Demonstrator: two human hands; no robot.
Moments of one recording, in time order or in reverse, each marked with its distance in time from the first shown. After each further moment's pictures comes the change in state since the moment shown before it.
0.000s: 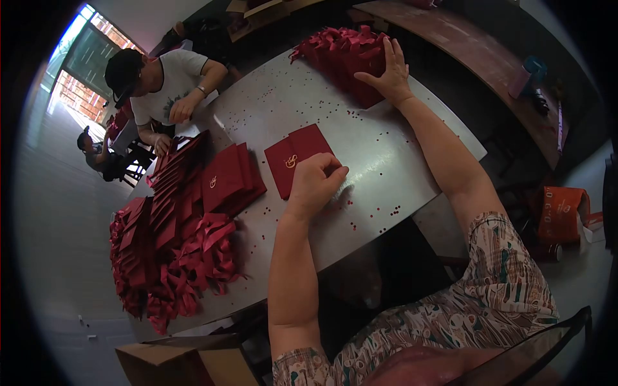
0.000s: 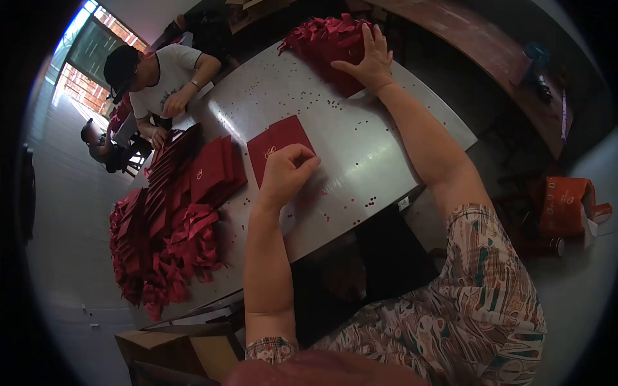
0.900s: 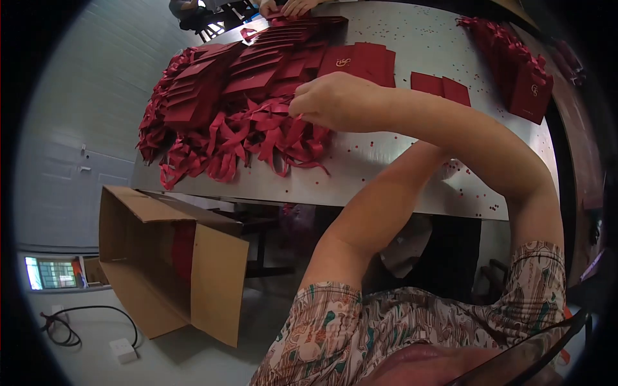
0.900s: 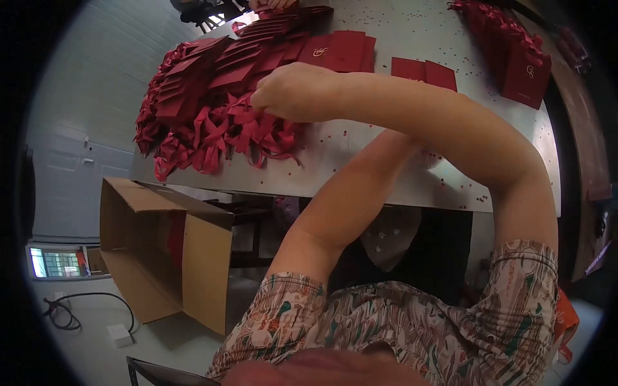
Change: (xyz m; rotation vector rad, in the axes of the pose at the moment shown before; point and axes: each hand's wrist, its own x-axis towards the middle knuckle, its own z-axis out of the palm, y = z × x) left_hand -0.005 -0.018 0.016 0.002 0.159 0.224; right_hand -0.149 -0.394 0.012 0.677 -0.971 -1.194
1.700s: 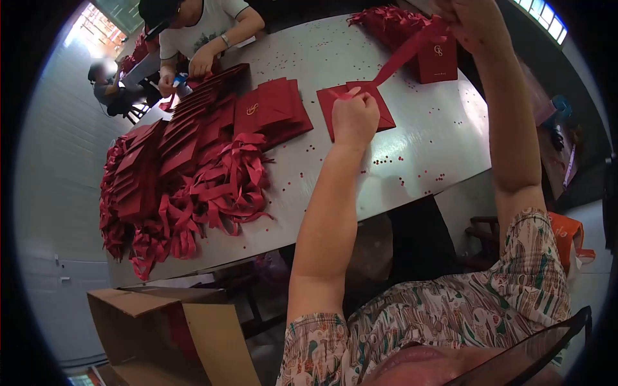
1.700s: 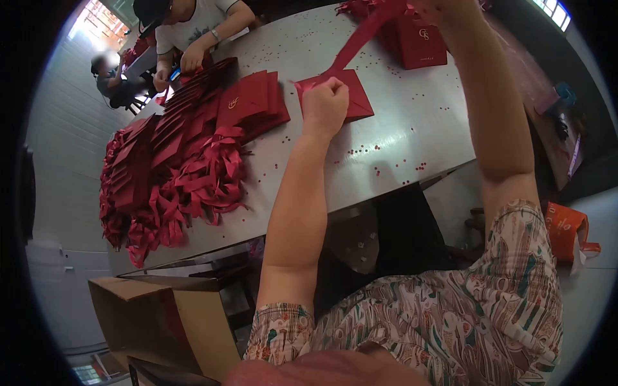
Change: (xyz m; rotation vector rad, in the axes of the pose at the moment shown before) left_hand 0.017 -0.024 -0.022 0.255 0.288 -0.294; right_hand -0.158 -0.017 -0.223 0.028 0.900 0.519
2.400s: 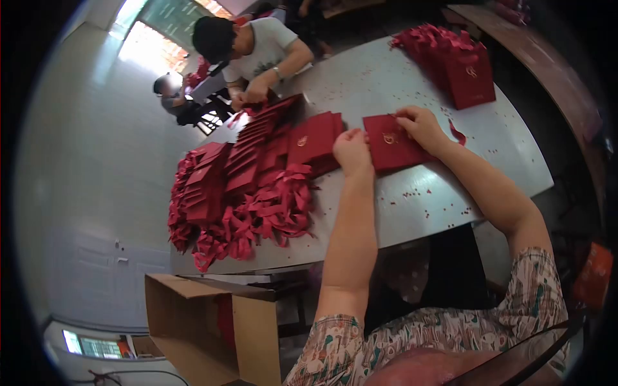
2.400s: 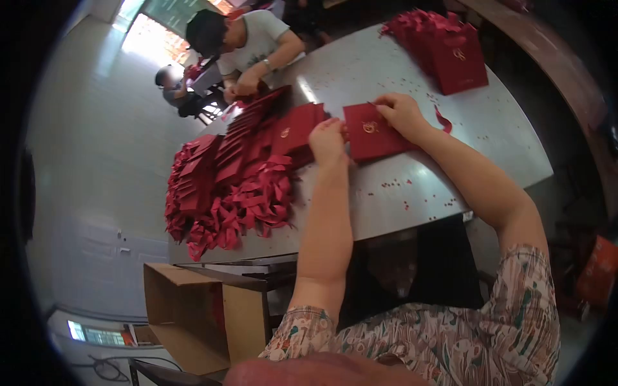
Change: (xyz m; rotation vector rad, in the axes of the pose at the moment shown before) left_hand 0.012 -0.042 -0.022 -0.770 0.360 -0.561; right_hand -0.142 0.185 0.092 0.123 -0.119 0.516
